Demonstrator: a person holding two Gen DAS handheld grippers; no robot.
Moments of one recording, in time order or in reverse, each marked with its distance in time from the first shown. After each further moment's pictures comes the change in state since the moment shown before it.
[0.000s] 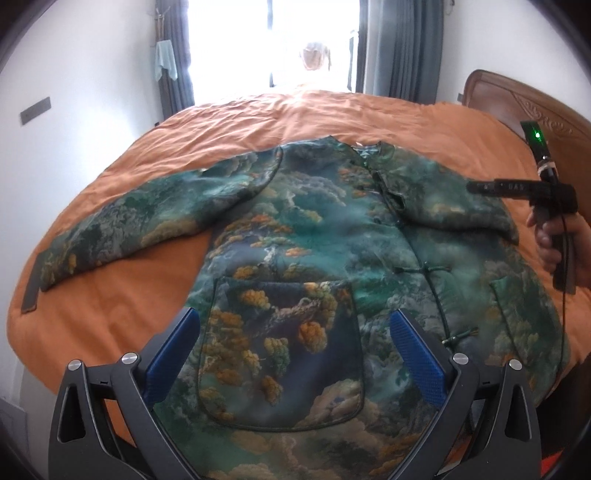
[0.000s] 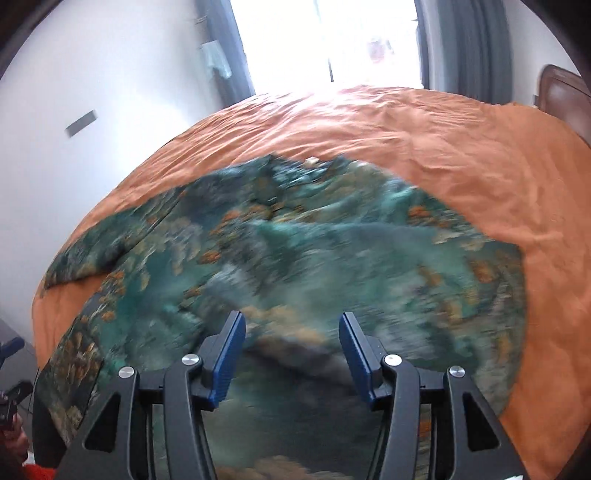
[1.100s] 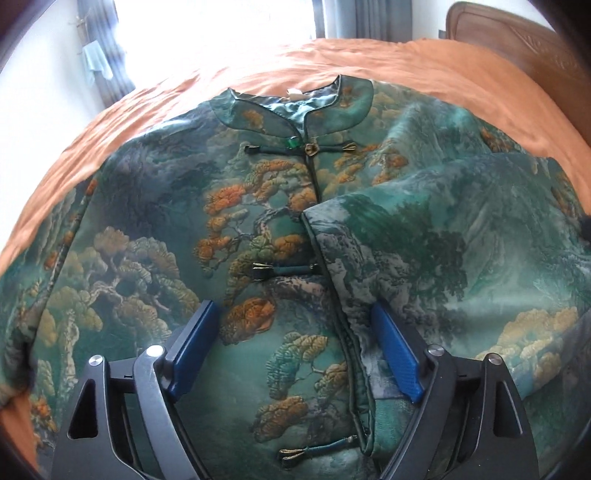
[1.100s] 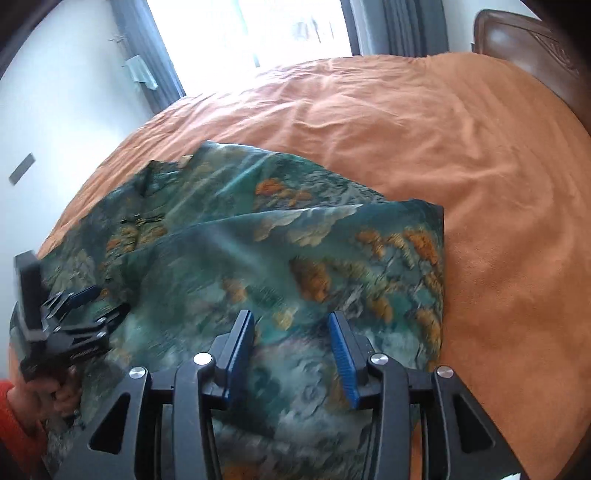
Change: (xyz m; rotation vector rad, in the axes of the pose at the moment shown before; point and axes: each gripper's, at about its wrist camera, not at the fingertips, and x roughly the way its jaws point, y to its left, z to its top) left arm 0.265 -0.135 0.116 0.159 0.152 -0.007; right arm 0.037 -0.106 -0.016 0.154 0.055 -0.066
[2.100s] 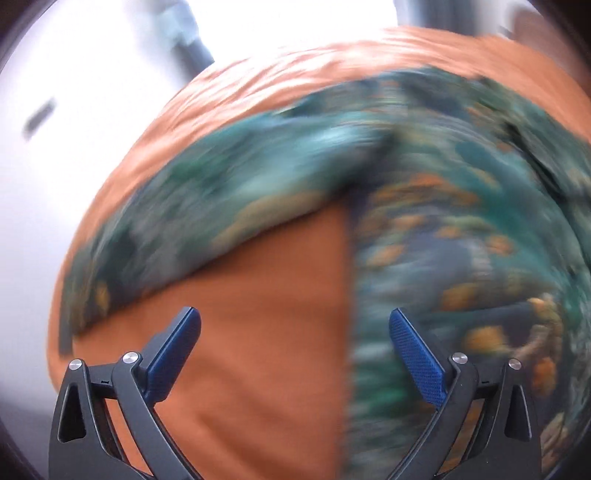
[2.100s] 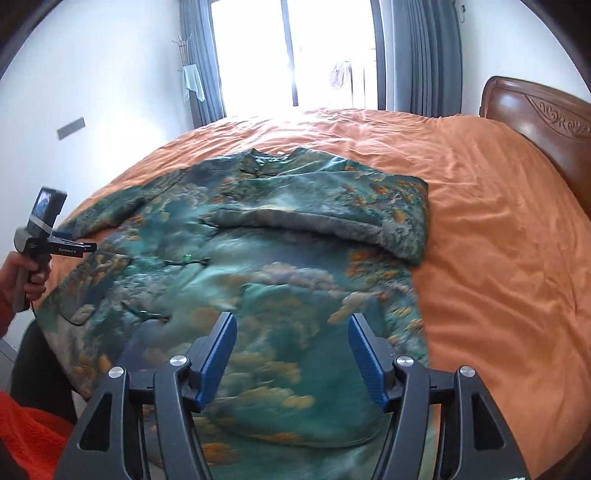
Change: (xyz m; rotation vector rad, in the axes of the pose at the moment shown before) left arm -0.138 0.258 -0.142 -0.193 0.121 0.236; right arm -0.162 0.118 -0.179 -0.130 -0.169 -0.032
